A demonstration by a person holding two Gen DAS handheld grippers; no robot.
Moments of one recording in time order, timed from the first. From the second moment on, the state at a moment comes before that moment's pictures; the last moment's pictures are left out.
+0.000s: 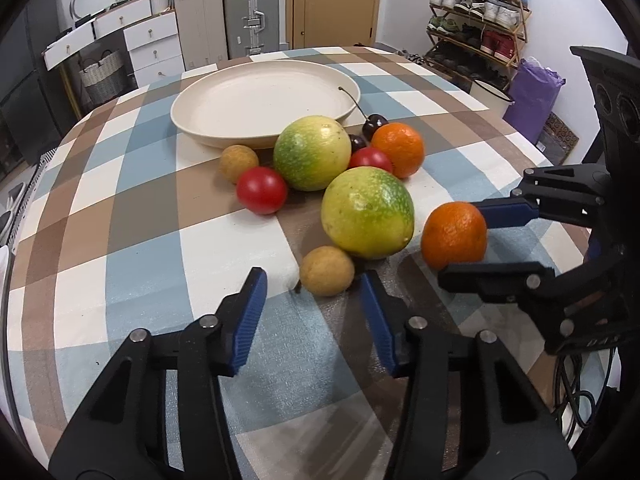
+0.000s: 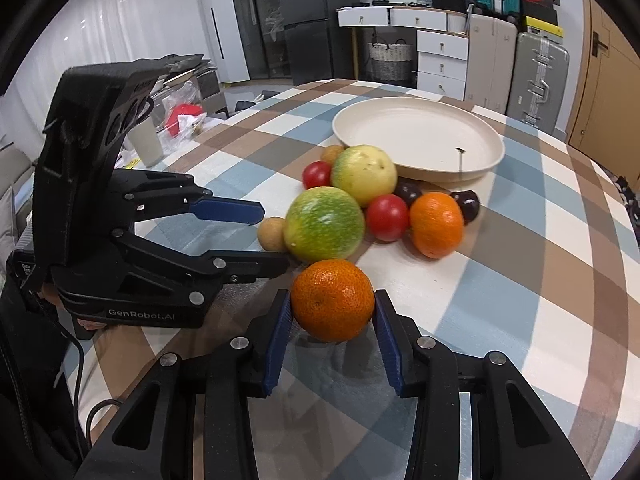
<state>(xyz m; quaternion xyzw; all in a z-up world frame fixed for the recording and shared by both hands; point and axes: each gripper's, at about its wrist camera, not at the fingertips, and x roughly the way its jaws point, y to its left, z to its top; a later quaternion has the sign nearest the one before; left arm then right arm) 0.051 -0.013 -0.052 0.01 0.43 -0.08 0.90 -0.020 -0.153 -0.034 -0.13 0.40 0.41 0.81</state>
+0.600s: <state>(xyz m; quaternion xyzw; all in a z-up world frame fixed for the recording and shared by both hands) 0.031 0.002 -0.028 -0.03 0.39 -0.08 0.92 -0.012 -0.186 -0.008 -0.09 0.37 0.38 0.84</state>
